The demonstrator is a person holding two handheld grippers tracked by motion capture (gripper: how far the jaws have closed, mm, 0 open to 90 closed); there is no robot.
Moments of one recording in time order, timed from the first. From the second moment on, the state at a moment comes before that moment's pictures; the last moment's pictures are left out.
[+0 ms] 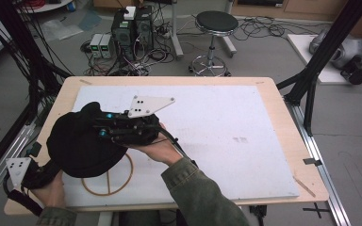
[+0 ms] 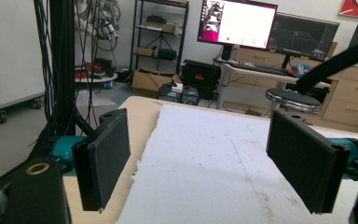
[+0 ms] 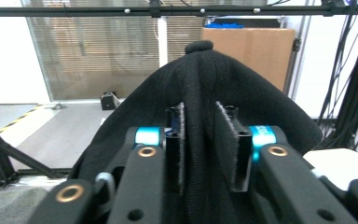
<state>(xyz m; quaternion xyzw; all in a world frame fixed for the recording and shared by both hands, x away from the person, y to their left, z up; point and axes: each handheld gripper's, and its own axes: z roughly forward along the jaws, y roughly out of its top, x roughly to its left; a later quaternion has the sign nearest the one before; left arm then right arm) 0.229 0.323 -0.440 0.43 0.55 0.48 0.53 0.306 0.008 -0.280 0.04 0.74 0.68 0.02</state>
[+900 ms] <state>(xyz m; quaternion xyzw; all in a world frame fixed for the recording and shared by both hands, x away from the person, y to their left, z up) 0.230 0.321 -0.439 0.43 0.55 0.49 0.52 0.315 -0.020 -0.279 0.12 0.70 0.70 0.05</state>
